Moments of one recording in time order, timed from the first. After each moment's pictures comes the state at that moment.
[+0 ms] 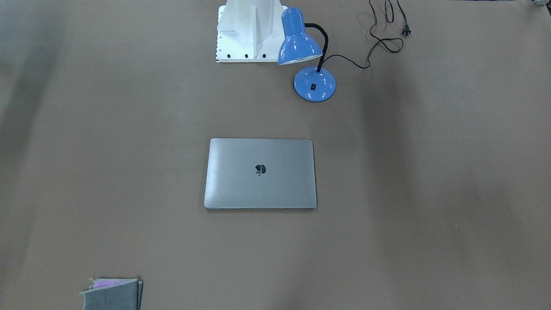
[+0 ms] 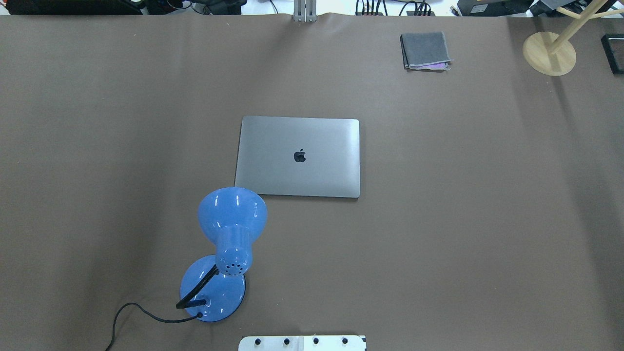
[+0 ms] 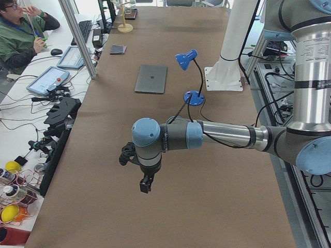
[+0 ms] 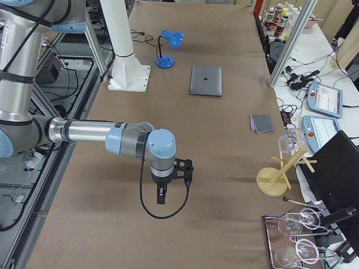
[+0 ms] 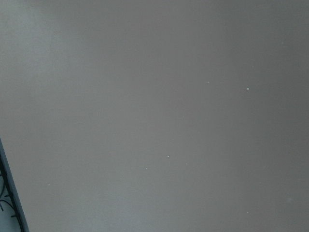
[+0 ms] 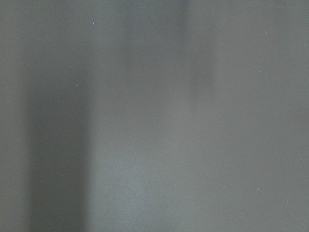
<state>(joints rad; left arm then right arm) -1.69 -1.49 -1.76 -1.37 -2.27 0.44 1.67 -1.88 1.90 -1.72 2.26 -0.19</state>
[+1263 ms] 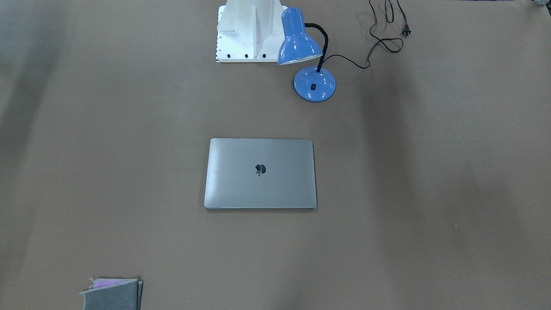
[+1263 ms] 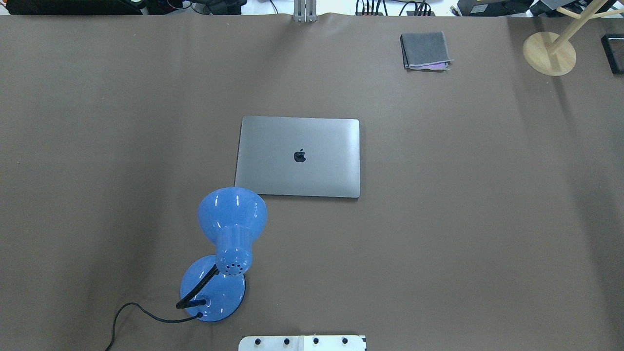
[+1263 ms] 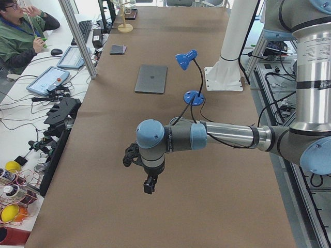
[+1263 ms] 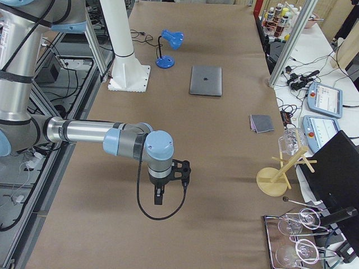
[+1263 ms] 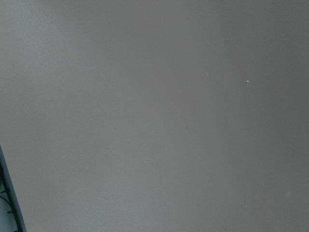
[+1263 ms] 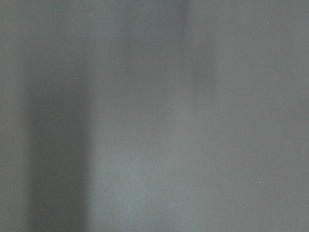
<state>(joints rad) -1.69 -1.46 -1.78 -1.37 -2.27 0.44 1.67 -1.90 1.90 -1.72 2.26 -0.20</state>
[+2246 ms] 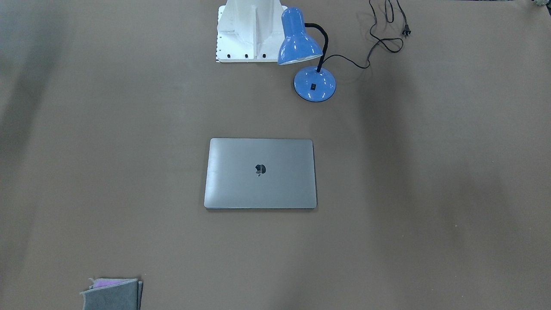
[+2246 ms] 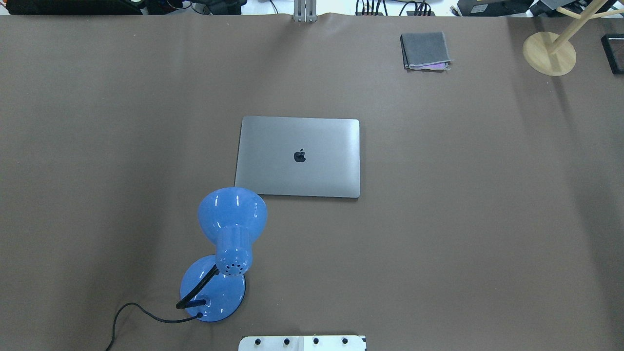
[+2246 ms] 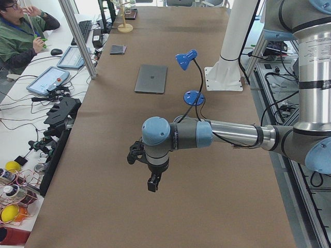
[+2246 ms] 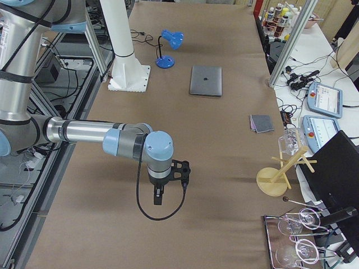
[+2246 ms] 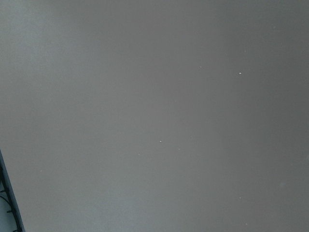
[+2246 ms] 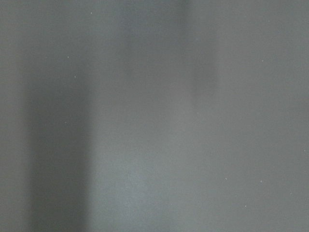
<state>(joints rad) -1.69 -1.44 -1.82 -1.37 -2.27 0.44 1.67 -1.90 1.90 -1.72 2.26 -0.20</state>
